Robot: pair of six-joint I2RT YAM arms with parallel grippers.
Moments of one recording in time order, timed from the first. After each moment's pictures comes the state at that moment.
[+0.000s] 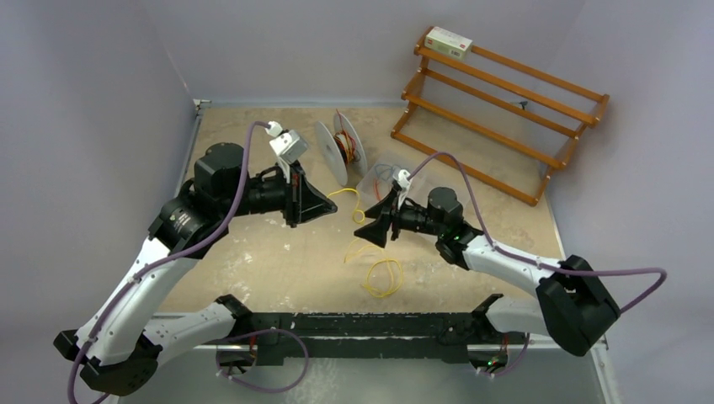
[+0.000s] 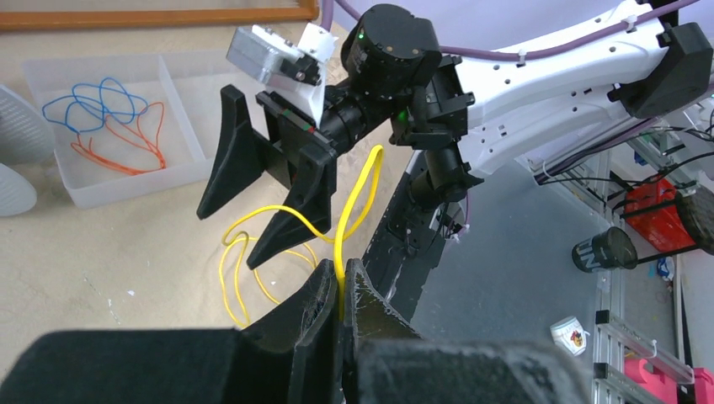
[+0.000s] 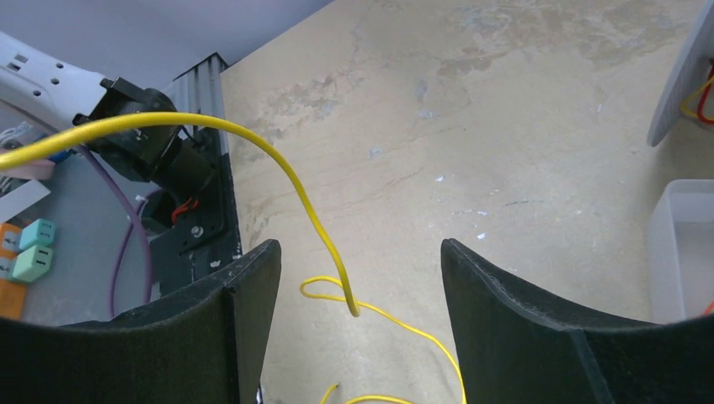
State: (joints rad) left arm -0.64 0.96 1.32 -0.65 0.57 -0.30; right arm 0.64 1.22 0.53 0.55 -0.61 0.31
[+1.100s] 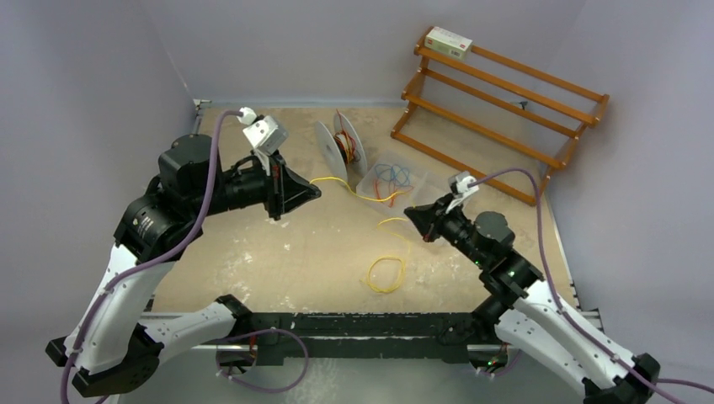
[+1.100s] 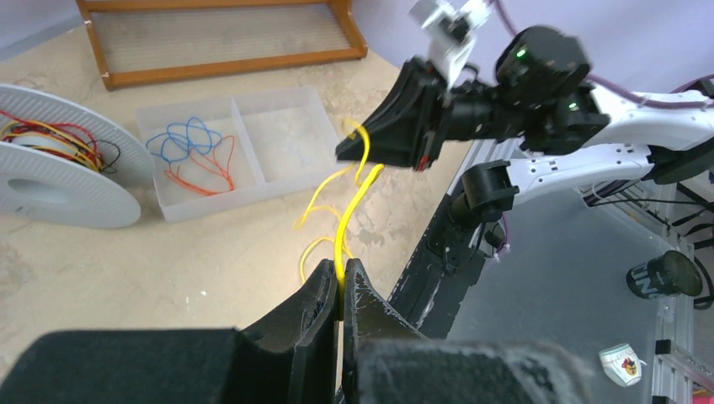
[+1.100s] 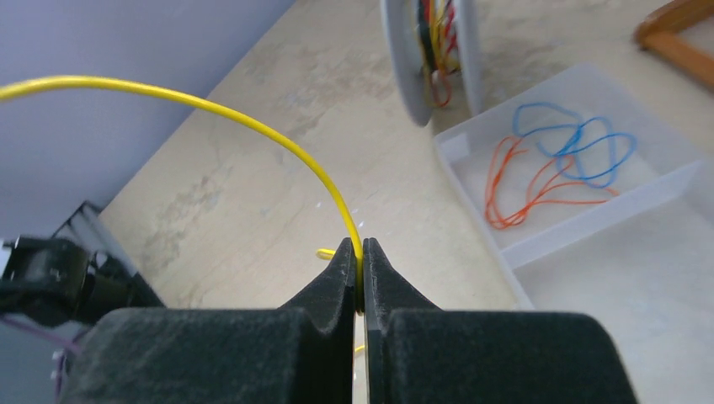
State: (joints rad) left arm -0.64 0.99 1.57 -0.82 0.45 -0.21; right arm 0.66 0.63 0.50 0.01 -0.09 0.38
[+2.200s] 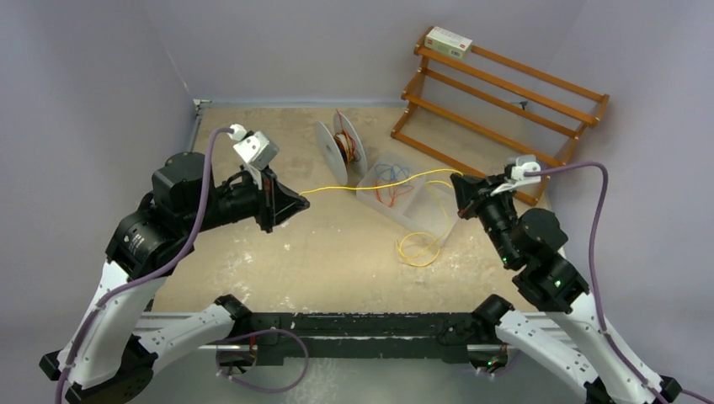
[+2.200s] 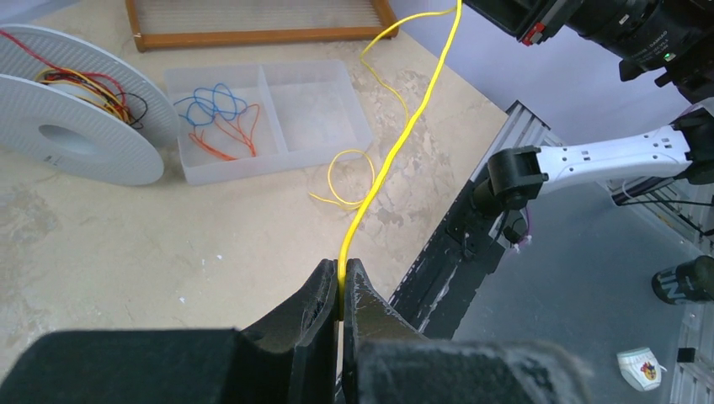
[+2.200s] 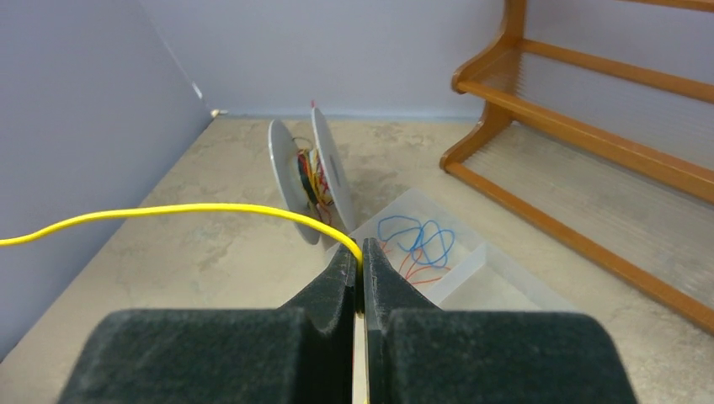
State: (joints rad) left arm -0.64 0.89 1.48 -0.88 0.38 -0.21; right arm 0.67 0.55 0.87 -0.27 0.37 0.24
